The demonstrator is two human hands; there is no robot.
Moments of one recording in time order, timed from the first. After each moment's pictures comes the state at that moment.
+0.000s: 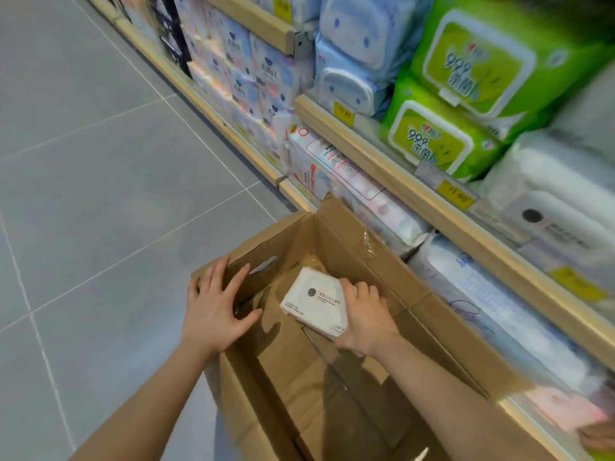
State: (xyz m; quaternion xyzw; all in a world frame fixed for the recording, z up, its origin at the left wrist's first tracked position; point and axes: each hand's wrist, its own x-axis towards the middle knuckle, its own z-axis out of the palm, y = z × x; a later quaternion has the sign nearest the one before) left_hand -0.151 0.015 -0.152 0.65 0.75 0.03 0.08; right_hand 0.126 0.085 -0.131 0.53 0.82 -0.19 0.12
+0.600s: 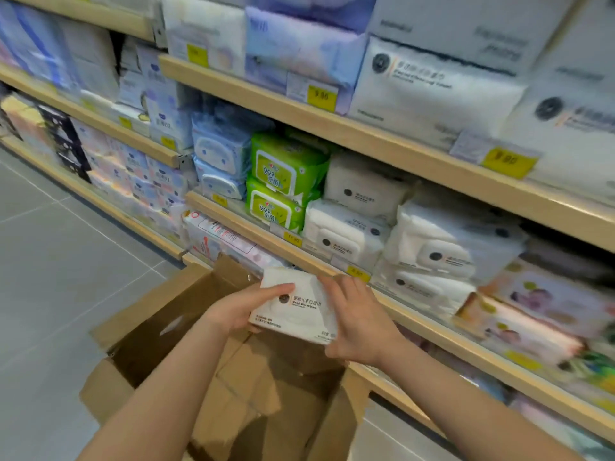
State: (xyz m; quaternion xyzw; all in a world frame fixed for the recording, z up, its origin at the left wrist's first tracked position) left_hand 0.057 0.050 0.044 0.45 0.50 0.21 0.70; right_hand 0.271 -0.026 0.096 0.54 0.84 0.00 -0.05
